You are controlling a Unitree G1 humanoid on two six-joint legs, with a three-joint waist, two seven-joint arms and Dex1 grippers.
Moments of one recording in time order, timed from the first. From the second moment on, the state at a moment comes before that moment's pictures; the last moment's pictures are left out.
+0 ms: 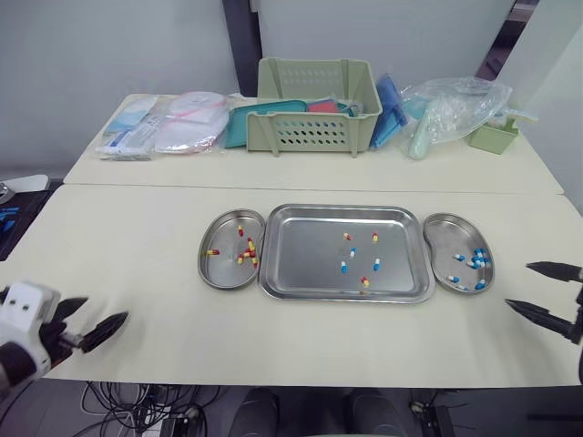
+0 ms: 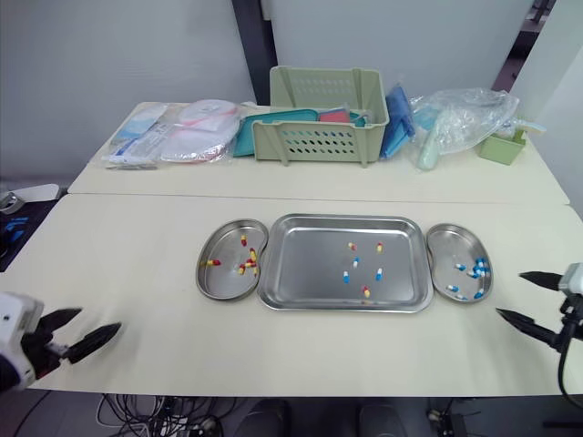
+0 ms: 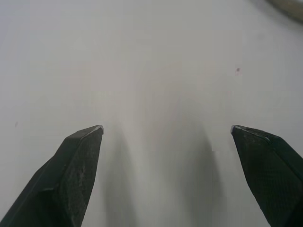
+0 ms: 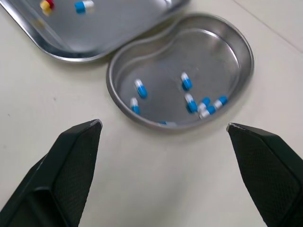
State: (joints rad) left arm 0.40 0.78 0.68 0.00 -0.39 0.37 -0.93; right arm 0.31 -1.03 -0.58 0.02 0.42 0.17 1.19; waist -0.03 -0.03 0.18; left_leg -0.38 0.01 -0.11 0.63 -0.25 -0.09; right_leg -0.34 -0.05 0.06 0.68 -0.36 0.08
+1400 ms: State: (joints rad) left arm 0.34 0.55 0.22 -0.46 -0.55 0.12 -1.08; right arm 0.63 -0.94 -0.79 -0.05 0.34 0.15 1.20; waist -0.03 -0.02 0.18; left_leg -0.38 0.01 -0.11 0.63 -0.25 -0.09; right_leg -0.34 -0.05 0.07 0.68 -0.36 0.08
